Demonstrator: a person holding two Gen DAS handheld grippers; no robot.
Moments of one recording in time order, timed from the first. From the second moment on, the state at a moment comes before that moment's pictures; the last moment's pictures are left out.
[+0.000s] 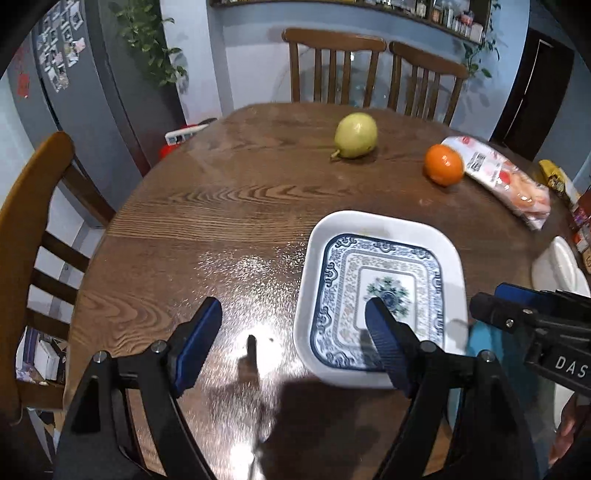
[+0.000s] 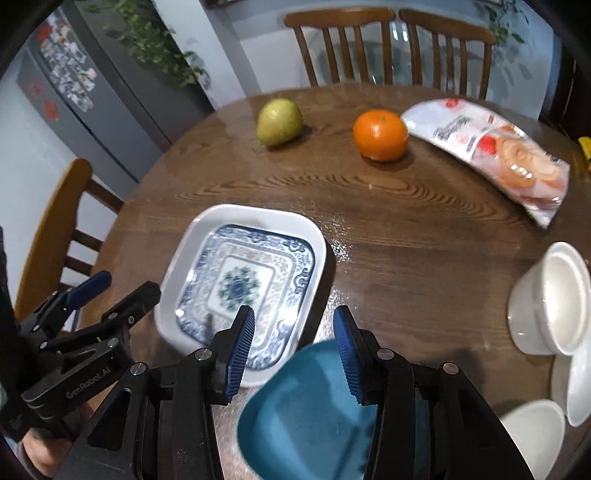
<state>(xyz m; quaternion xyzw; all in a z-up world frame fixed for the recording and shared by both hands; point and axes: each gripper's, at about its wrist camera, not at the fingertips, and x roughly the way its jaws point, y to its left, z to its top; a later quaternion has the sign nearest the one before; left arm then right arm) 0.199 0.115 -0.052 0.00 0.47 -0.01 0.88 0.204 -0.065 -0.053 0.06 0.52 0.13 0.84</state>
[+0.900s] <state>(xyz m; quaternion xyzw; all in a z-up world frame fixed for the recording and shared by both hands) 0.167 0.129 -0.021 0.00 0.43 -0.03 0.90 0.196 -0.056 -0.039 0.06 0.49 0.15 0.85</state>
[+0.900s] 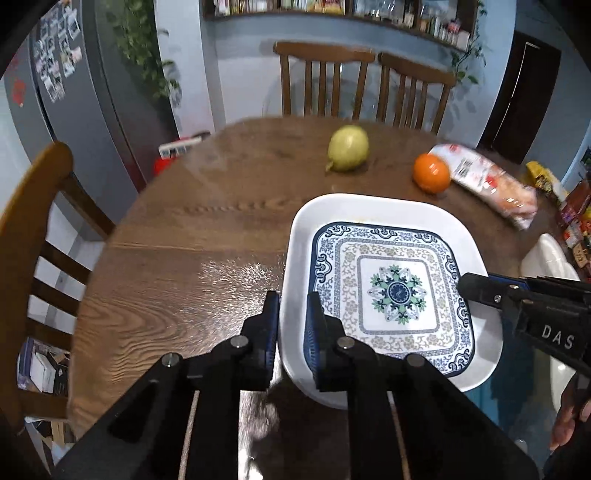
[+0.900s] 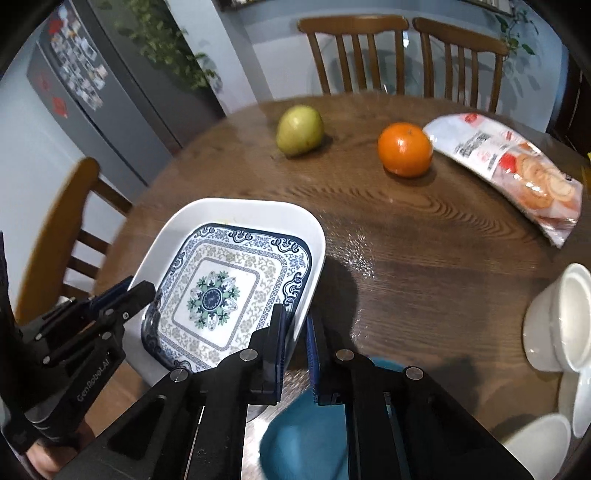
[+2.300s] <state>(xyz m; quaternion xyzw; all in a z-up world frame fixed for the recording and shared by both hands) -0.030 0.039 -0.069 0.05 0.47 -0.10 0.87 -0.023 -0.131 -0.083 0.07 0.53 0.12 0.83</state>
